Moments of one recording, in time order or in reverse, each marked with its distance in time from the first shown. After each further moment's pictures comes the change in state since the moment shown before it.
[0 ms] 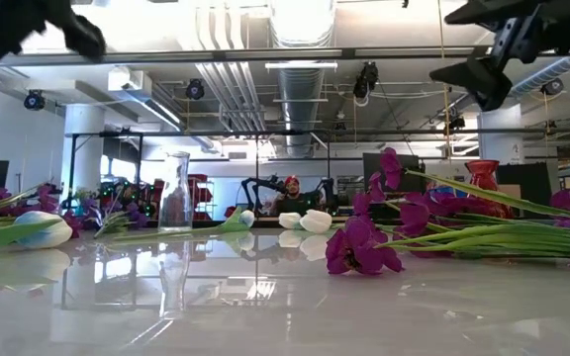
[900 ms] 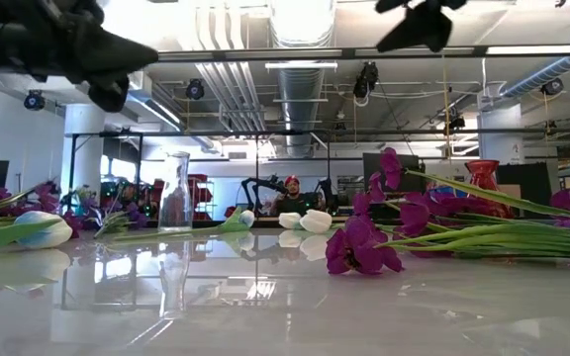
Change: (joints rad) left arm 0.002 0.281 0.167 -0.436 -0.258 0.037; right arm -0.003 0.509 0.633 -0.476 0.120 -0.210
